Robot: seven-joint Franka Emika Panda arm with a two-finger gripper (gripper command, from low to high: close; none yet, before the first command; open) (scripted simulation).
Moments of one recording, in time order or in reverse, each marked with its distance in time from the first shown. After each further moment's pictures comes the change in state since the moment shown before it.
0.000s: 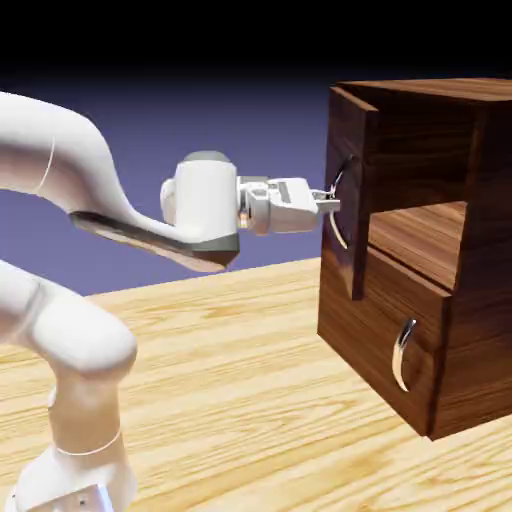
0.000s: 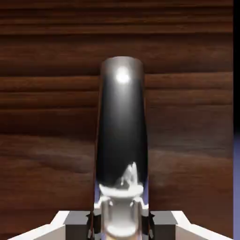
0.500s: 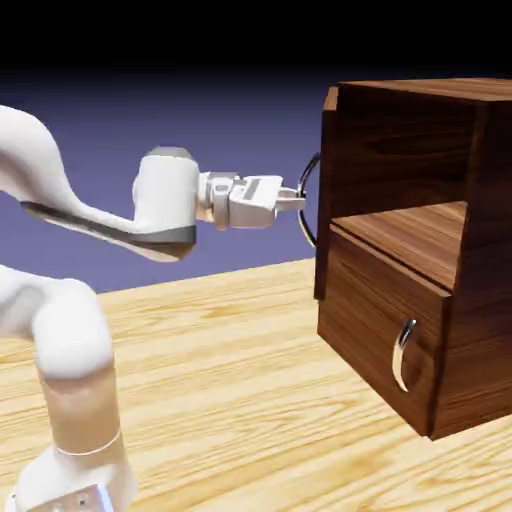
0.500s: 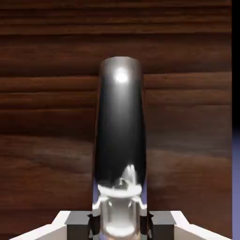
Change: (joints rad) arm -0.396 -0.136 0.501 -0.069 0.429 0.096 -0.047
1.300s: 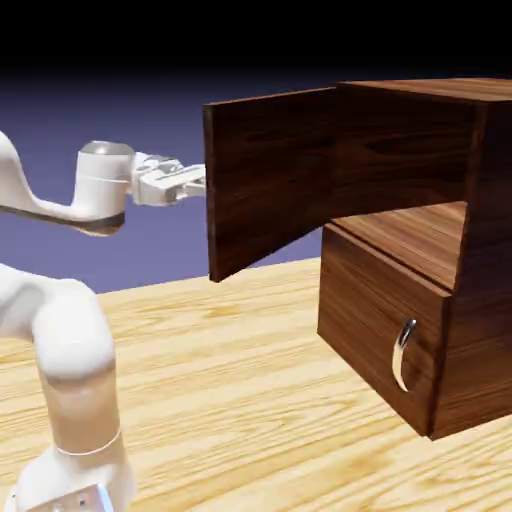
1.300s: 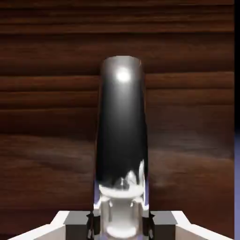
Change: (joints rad) arm -0.014 0.103 0.738 0.331 0.902 -0.893 -0.214
